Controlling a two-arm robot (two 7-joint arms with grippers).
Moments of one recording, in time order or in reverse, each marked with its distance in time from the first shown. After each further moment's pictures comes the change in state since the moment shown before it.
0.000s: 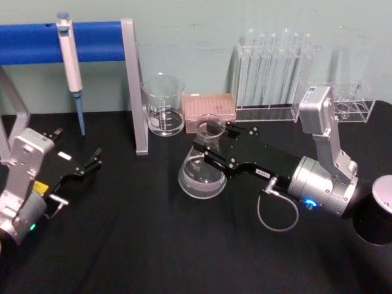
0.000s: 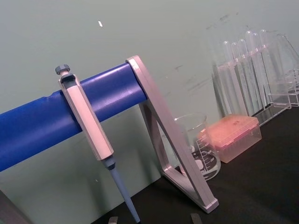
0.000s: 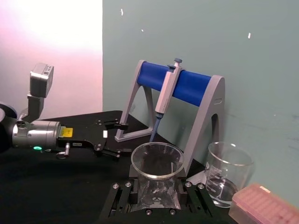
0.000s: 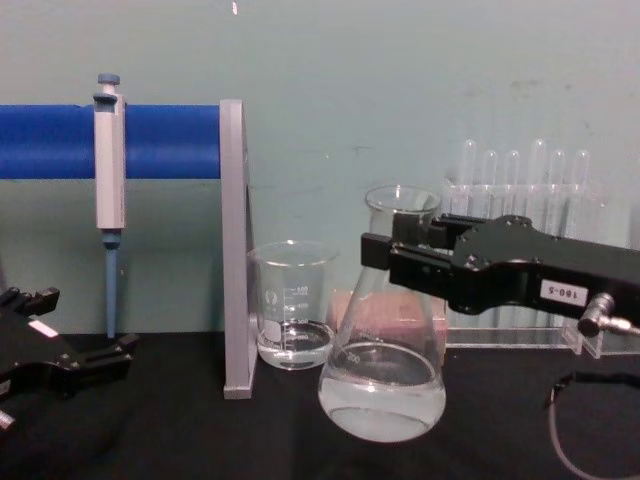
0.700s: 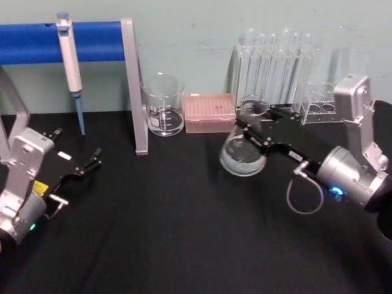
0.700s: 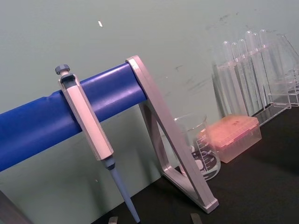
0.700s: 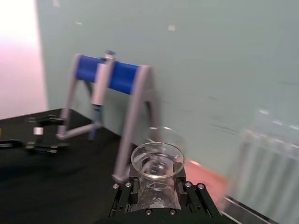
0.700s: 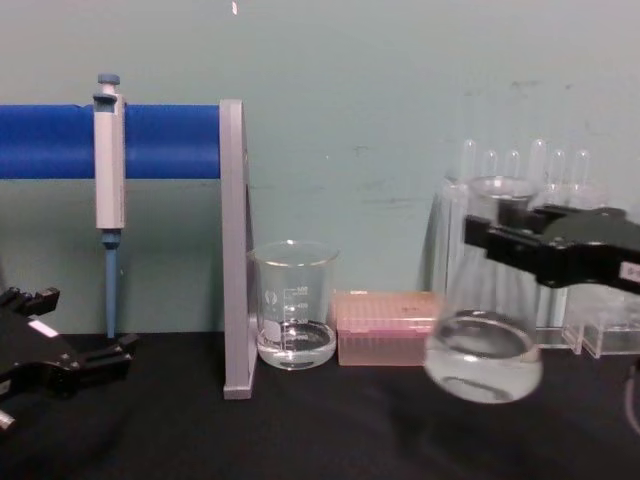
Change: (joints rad) left arm 0.000 0.000 0.000 0.000 0.000 0.000 0.000; right arm -0.029 0.035 0.077 0.012 0.007 0.004 -0.179
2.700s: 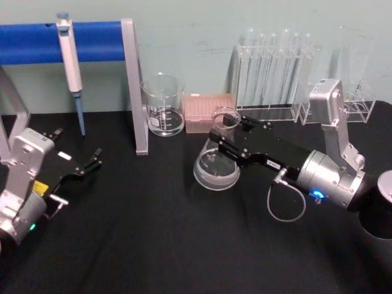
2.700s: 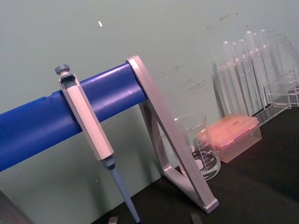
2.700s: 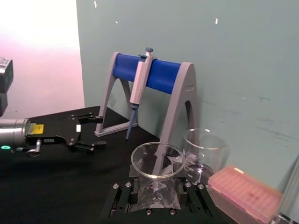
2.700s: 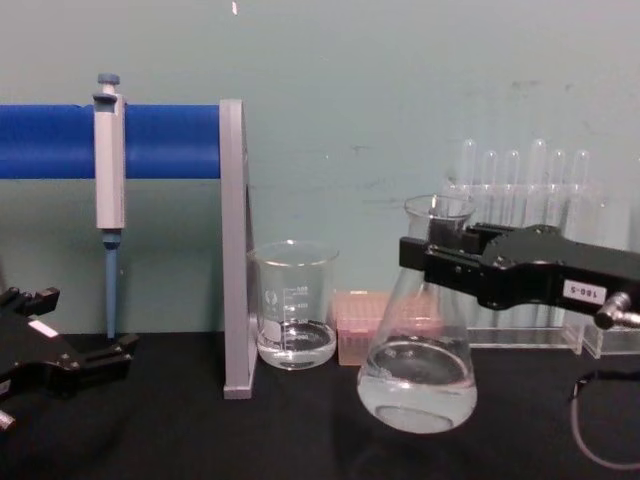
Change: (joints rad) left arm 0.000 0.000 0.000 0.000 0.000 0.000 0.000; right arm 0.063 -0.027 -0.069 0.062 0.028 0.003 0.141
